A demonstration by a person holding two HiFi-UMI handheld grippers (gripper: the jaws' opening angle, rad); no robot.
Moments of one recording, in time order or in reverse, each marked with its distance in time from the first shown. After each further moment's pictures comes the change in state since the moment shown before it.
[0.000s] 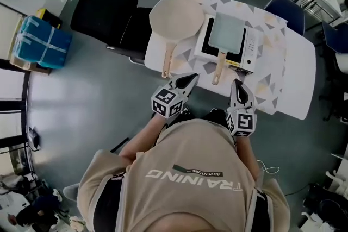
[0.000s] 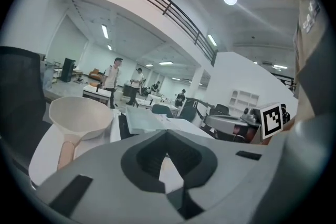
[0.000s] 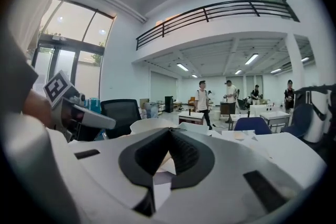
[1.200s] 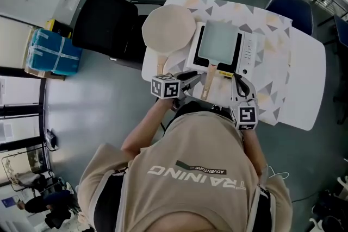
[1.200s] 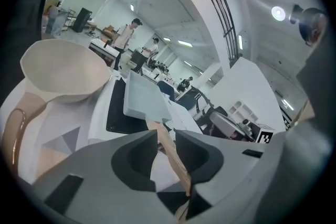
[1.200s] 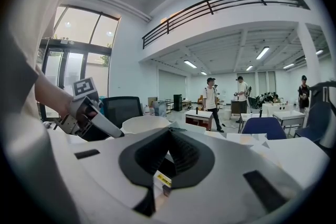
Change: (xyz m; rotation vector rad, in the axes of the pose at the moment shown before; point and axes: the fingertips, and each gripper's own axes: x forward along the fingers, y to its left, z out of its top) left arm 0.121 0.039 -0.025 -0.363 0.276 -0.059; right arm 0.071 -0.090 -0.016 -0.017 0.019 0.124
